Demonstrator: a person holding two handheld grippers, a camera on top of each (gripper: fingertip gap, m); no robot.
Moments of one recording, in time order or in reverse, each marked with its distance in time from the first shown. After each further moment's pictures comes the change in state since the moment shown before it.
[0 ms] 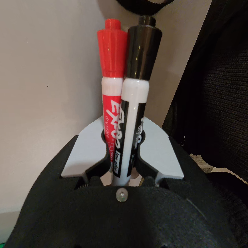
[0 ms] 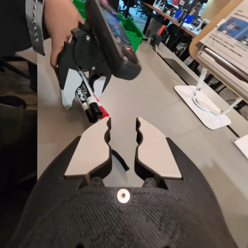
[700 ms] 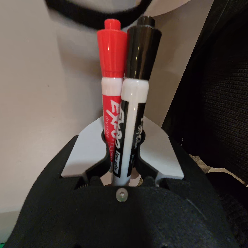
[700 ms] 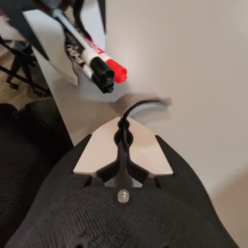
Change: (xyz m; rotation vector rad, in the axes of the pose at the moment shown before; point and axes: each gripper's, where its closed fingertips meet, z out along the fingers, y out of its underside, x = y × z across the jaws) left arm 0.000 -0.001 0.000 0.000 0.006 -0.017; right arm -0.055 0.068 0.020 -0.417 -0.157 0.425
